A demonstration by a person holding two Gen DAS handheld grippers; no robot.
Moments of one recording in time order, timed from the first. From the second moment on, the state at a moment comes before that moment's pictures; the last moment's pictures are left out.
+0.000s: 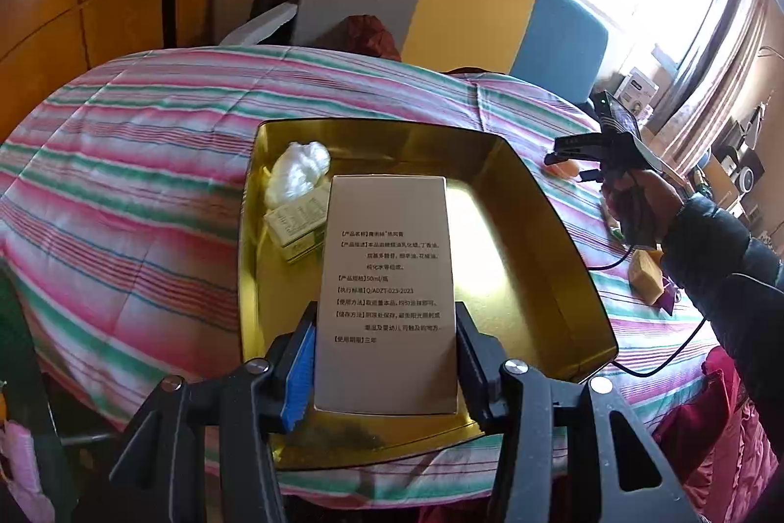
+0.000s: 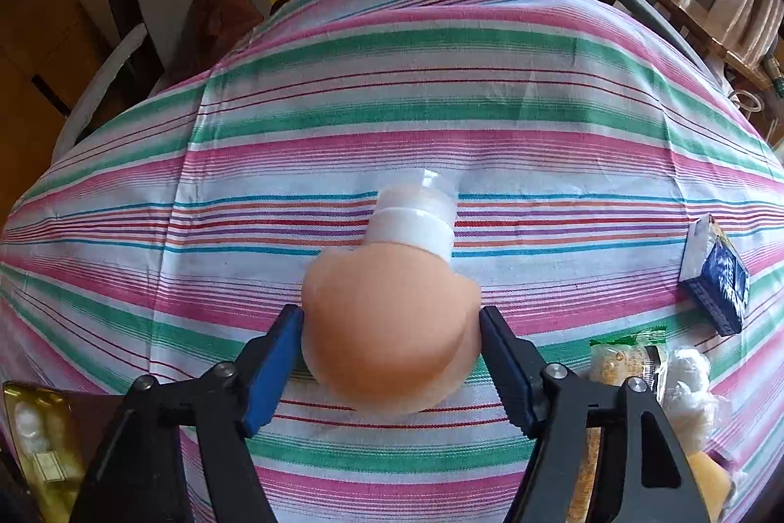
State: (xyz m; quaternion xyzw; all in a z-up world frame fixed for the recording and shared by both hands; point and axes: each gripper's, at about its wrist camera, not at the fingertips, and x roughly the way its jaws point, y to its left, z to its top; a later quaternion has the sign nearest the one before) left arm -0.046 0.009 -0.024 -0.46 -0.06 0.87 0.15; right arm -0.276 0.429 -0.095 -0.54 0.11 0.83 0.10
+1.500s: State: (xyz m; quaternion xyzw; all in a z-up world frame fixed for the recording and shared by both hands) left arm -0.071 0.030 -0.078 -0.51 0.02 0.86 0.04; right arm -0.106 0.399 -0.091 -0.49 0.03 0.87 -0.04
